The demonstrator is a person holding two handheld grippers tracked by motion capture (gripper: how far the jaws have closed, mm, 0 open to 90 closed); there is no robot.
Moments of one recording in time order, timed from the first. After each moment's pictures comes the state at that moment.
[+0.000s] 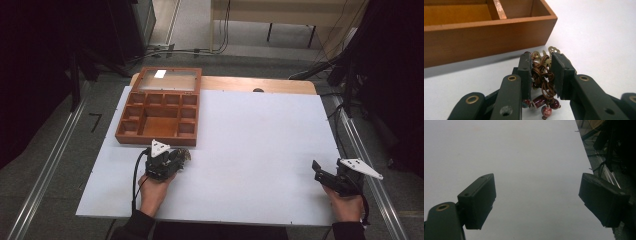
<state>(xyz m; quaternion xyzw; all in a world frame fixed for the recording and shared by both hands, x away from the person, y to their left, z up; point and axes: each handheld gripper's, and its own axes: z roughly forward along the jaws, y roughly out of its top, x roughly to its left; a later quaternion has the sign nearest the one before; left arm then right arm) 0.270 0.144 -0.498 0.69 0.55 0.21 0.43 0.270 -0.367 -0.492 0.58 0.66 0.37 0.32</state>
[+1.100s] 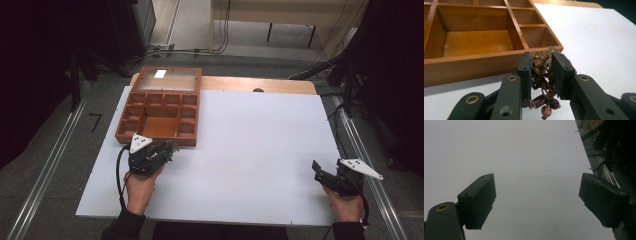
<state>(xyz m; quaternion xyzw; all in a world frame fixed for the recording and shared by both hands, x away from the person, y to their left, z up) 0.260 0.175 -0.463 0.65 0.56 0.23 0.46 0.269 -0.366 -0.492 0.58 0.65 0.37 0.32</state>
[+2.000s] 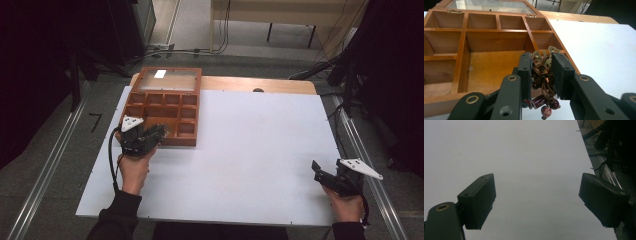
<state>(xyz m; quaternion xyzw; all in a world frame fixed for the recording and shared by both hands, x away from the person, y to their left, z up) 0.295 0.196 -0.435 0.63 0.58 0.25 0.45 0.269 -0.366 -0.492 0.58 0.66 0.37 0.32</state>
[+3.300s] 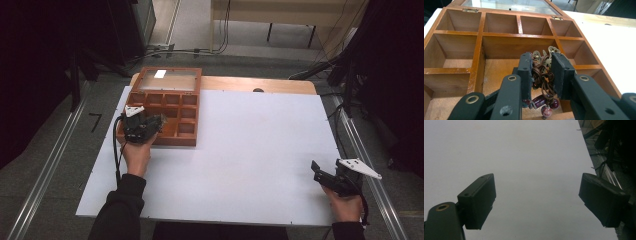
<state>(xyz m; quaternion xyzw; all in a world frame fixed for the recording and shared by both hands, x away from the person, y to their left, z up) 0.344 0.207 -0.450 0.61 0.62 0.26 0.42 0.270 -0.365 -0.493 0.58 0.66 0.37 0.32</state>
